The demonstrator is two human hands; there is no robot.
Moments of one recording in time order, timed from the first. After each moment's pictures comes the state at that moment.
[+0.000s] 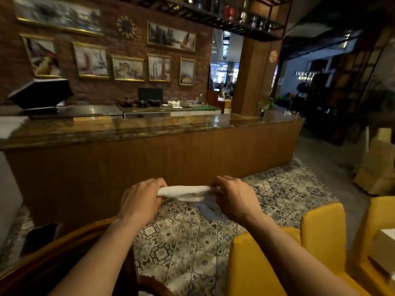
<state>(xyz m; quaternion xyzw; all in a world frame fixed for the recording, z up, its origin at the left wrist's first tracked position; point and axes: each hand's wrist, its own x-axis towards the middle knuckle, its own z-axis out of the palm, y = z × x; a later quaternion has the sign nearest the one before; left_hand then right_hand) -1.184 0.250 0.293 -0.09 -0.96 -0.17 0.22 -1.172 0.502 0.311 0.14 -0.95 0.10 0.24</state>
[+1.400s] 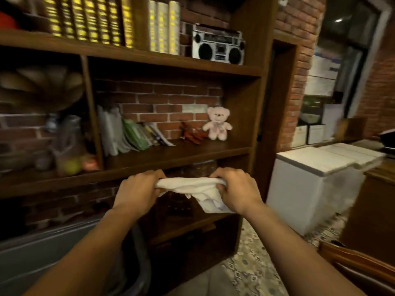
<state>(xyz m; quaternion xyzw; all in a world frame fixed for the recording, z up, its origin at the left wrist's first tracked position) -0.481 0.041 0.372 0.61 -0.76 0.08 0.21 -0.741 0.031 0.371 0.77 -0.56 0.29 0.07</state>
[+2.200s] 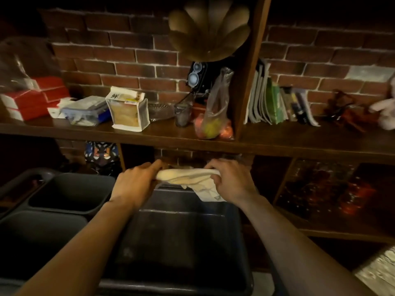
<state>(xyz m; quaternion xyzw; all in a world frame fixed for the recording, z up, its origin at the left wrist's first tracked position) -0.084 0.042 0.259 0.80 -0.58 0.06 0.14 -0.298 -0.099 0.268 0.91 -0.33 0.24 -0.07</state>
